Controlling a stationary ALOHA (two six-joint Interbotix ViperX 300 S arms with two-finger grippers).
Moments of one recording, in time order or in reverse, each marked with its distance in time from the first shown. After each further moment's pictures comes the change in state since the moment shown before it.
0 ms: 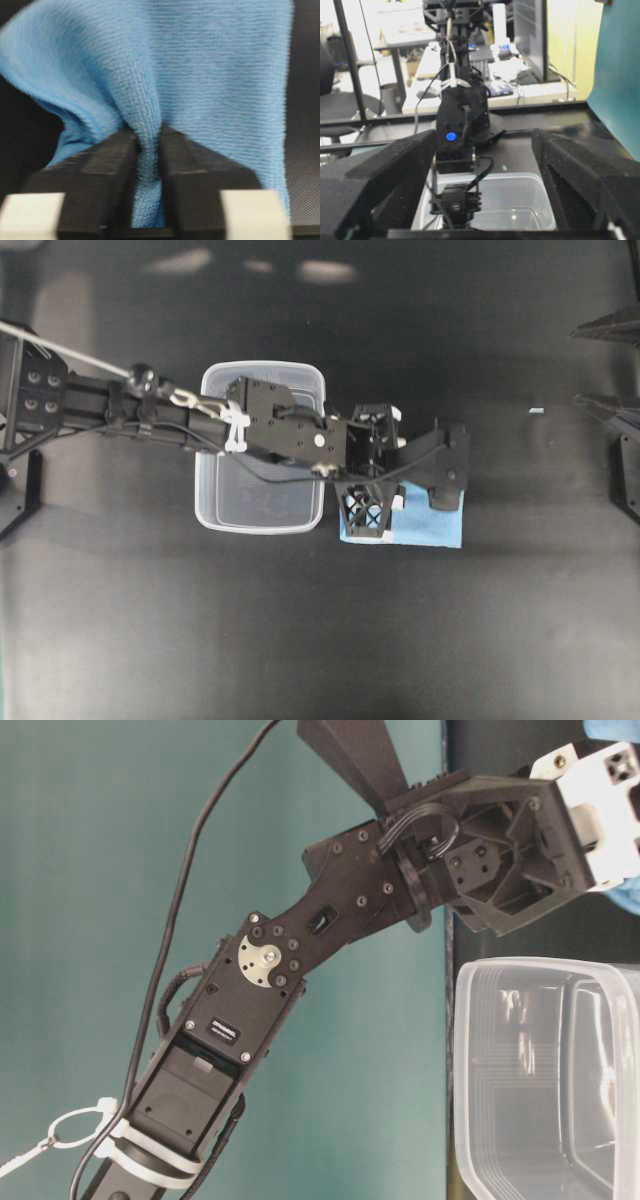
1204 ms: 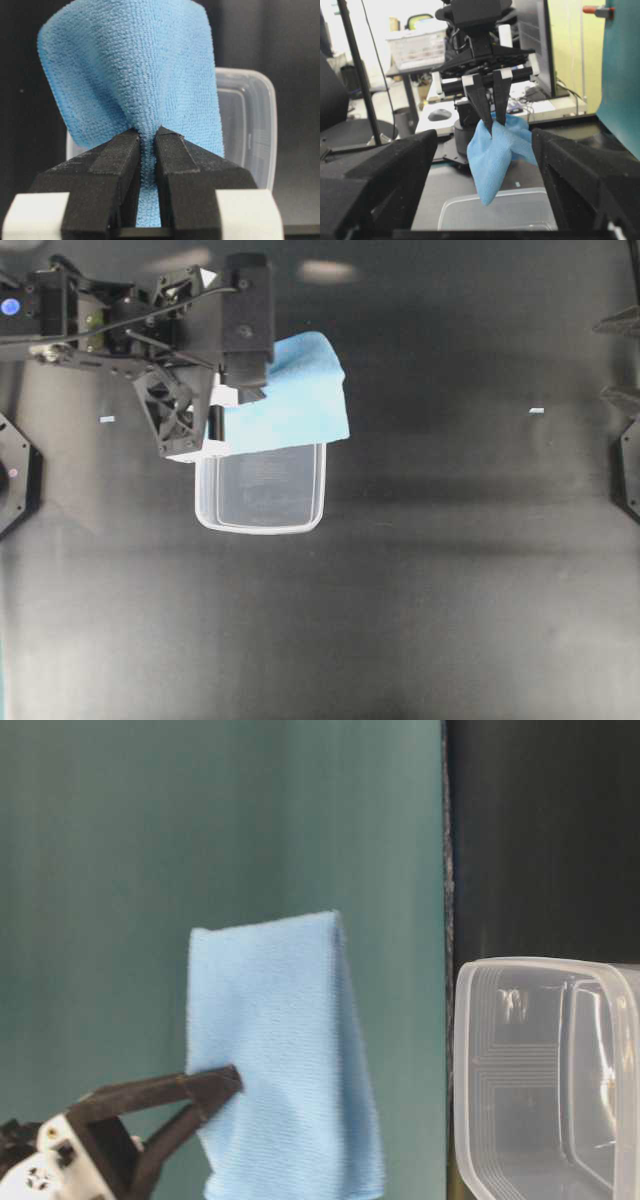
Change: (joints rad) left arm 0.115 -0.802 0.393 0.002 0.212 -0.005; right arm 0.000 -0.063 0.005 0.000 0.002 0.067
